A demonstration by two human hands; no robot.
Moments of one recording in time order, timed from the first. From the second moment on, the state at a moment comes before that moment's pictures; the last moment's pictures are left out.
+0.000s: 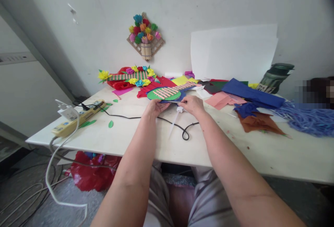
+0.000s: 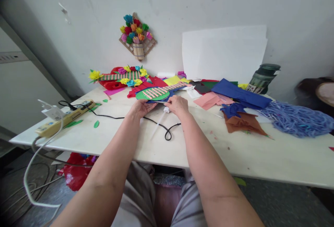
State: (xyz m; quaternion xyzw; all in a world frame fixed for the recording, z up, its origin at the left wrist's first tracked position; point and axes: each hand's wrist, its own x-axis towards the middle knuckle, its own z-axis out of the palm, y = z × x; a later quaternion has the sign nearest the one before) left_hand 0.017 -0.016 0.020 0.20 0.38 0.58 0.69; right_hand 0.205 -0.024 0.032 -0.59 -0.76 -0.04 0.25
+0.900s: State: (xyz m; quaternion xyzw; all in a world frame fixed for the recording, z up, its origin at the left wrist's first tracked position) left_hand 0.019 -0.011 0.017 0.20 0.40 0.58 0.68; right_hand 0.206 -0.027 0.041 -0.63 -0.75 -0.05 0.19
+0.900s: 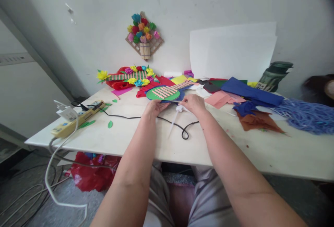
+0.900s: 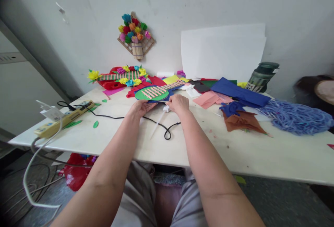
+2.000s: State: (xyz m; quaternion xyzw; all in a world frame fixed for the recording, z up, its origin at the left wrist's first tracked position) left_hand 0.020 -0.016 0.019 0.22 0.38 0.57 0.69; right_hand 0.195 -0.028 0.039 -0.61 -0.76 -0.01 0.22
